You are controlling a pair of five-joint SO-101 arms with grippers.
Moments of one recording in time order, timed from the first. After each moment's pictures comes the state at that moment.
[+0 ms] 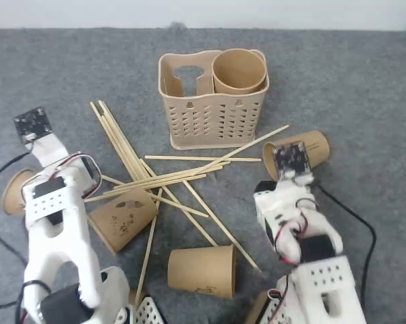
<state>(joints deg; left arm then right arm) -29.7 -23.9 57.7 34.9 9.0 -15.9 -67.0 75.9 46.5 0.8</state>
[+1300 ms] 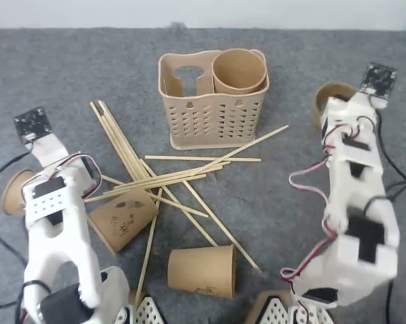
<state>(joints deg) -29.7 -23.9 57.7 34.9 9.0 11.3 10.1 26.7 1.7 -3.9</state>
